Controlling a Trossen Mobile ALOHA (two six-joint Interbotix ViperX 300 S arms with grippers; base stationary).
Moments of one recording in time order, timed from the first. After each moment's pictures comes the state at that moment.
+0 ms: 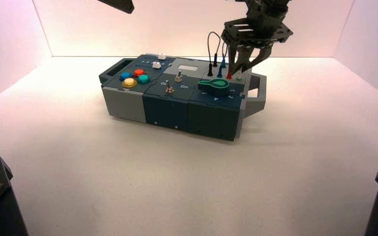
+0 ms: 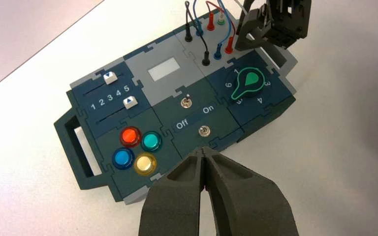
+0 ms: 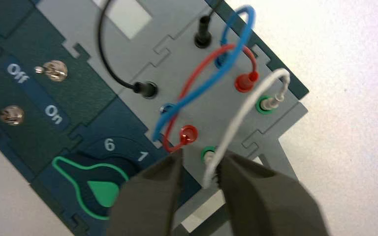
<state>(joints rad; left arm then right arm) -0.57 -0.58 0.91 -0.31 0.55 0.50 0.45 0.07 0.67 0.18 0.45 -0.19</state>
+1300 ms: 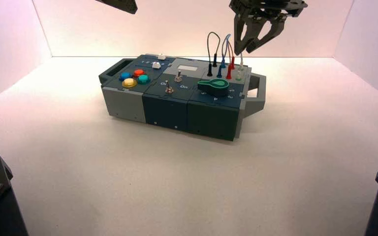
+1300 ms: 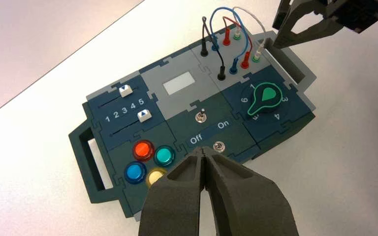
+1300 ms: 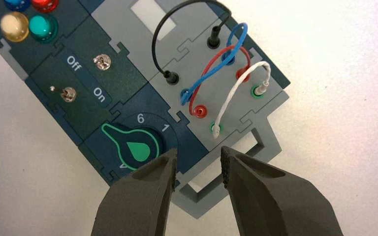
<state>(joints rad) -0.57 -0.55 0.94 -0.30 0.40 0.50 0.45 -0.10 0.66 0.17 0.63 -0.19</state>
